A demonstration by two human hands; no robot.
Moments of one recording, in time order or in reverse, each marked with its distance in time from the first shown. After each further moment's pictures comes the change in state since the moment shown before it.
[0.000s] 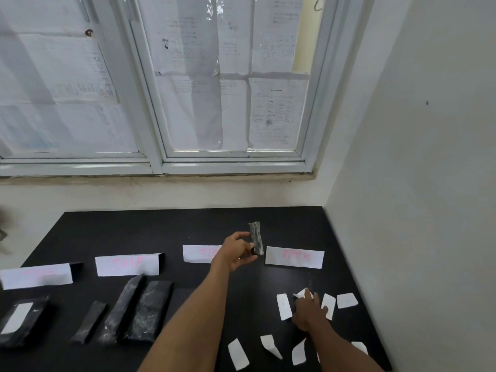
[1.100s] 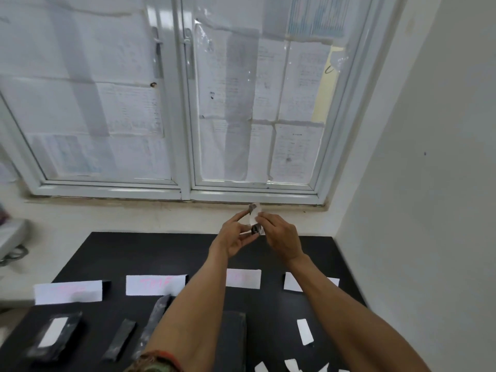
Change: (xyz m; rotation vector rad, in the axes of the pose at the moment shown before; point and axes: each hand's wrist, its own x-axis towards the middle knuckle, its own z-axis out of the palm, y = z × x) left_hand -0.093 0.108 -0.073 -0.218 -0.169 0.296; right_hand -0.081 -0.195 -0.197 -0.083 1.239 -0.948
